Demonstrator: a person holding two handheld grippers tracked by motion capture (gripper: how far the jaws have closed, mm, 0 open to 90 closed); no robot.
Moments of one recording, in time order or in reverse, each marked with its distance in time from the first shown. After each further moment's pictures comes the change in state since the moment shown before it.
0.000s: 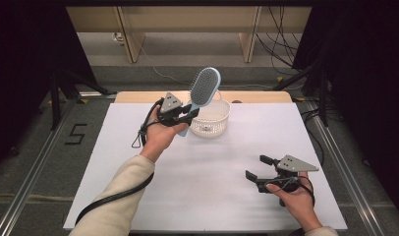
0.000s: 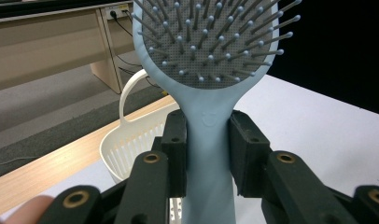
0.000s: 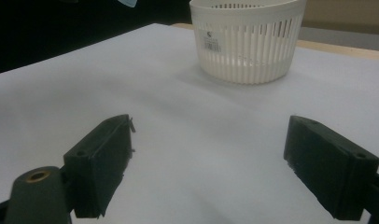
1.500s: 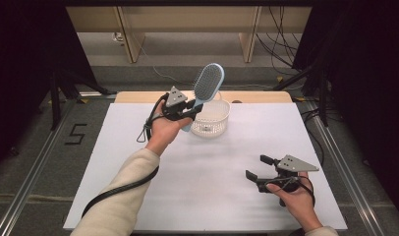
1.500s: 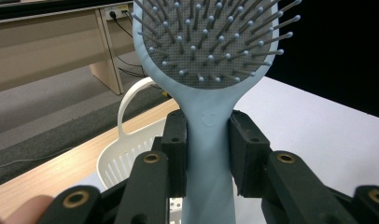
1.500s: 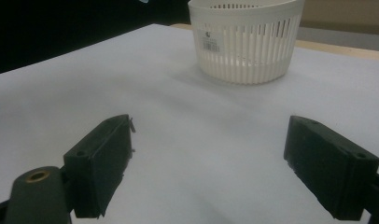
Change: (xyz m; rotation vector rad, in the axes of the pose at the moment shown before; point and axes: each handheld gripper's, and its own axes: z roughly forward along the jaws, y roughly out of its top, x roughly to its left) left arm 0.002 0.009 0.018 0.004 0.000 0.007; right arm -0.001 0.000 0.000 0.000 -0.001 0.003
